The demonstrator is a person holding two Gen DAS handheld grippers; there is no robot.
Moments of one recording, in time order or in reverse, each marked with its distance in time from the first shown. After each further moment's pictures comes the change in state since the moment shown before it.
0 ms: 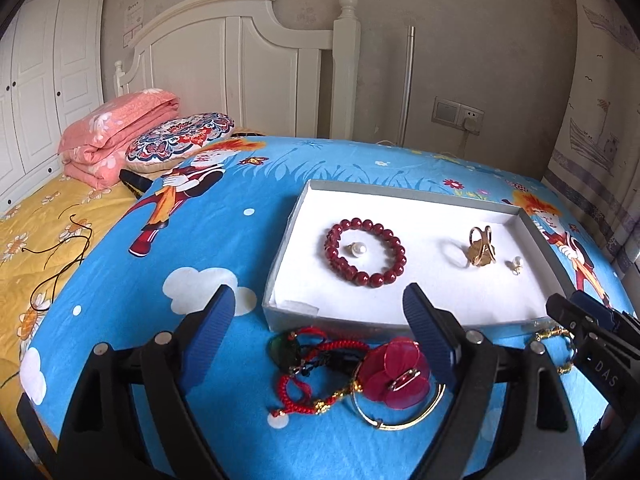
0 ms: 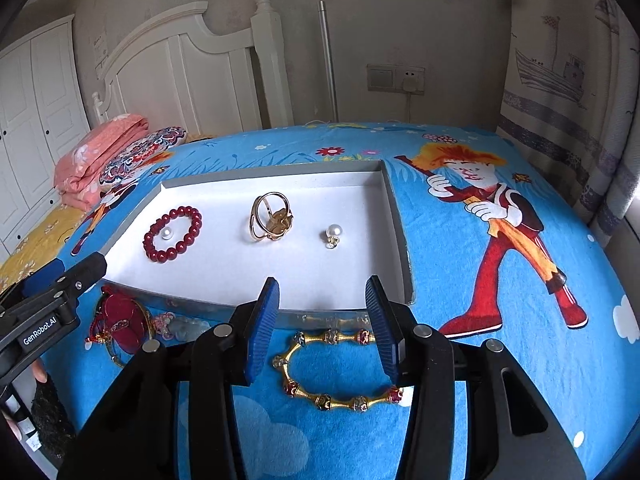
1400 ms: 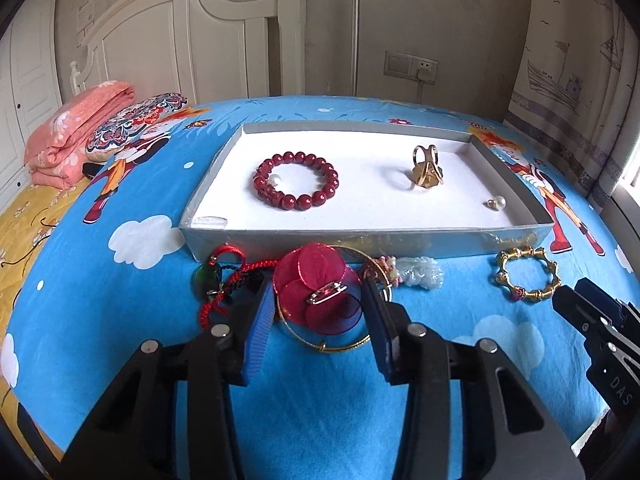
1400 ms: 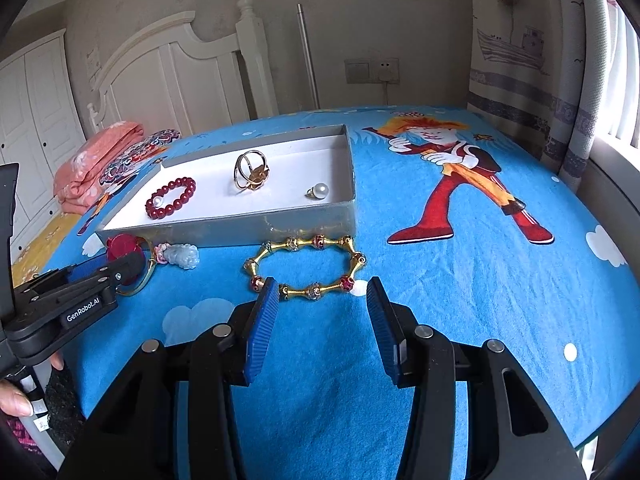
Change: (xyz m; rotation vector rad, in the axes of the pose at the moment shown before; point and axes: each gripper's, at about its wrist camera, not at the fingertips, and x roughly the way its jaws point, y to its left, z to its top) left arm 0.007 -0.039 -0.037 0.109 0.114 -0.115; right arm -0.032 -0.027 -0.054 0.061 -0.002 -0.003
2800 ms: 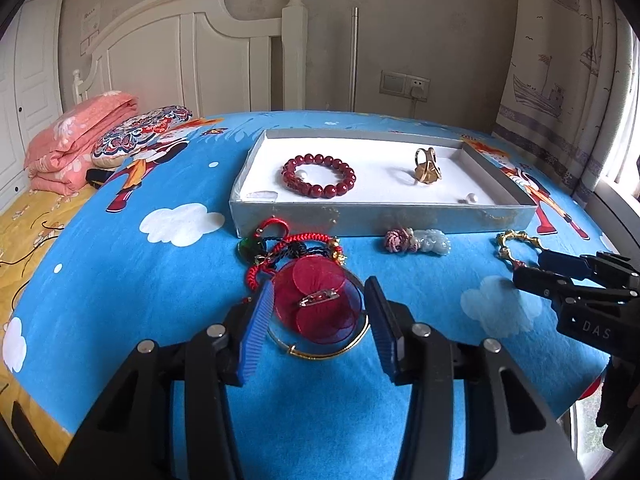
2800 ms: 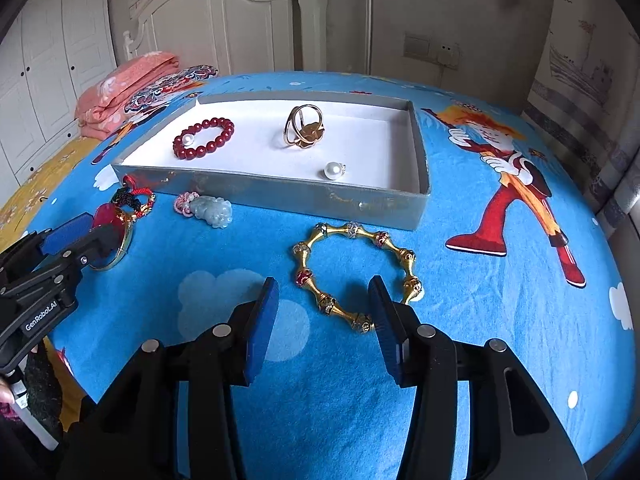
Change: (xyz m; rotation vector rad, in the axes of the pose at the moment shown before) left arm -0.031 0.026 -0.031 0.005 -0.076 -0.019; right arm 0.017 0.032 0.005 -0.222 0.160 0.058
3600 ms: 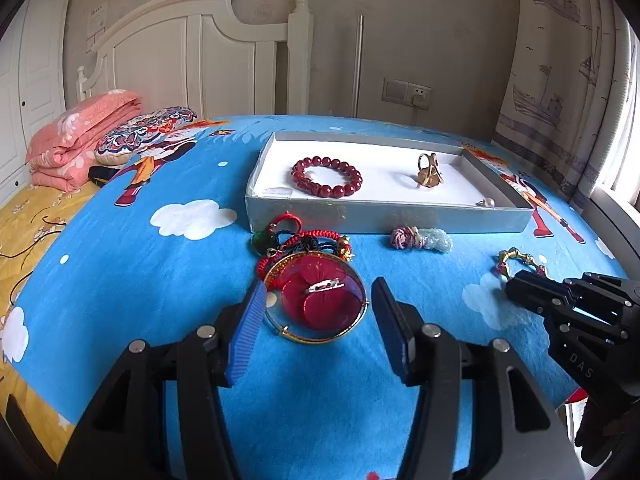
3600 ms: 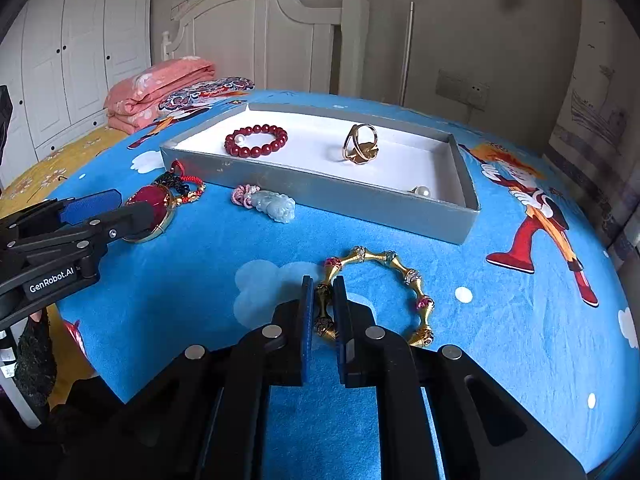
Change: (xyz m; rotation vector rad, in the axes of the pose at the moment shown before) left arm -0.013 0.011 -0.008 -0.023 -0.032 -0.019; right arm -0.006 0.033 -0.018 -0.099 -0.124 0.029
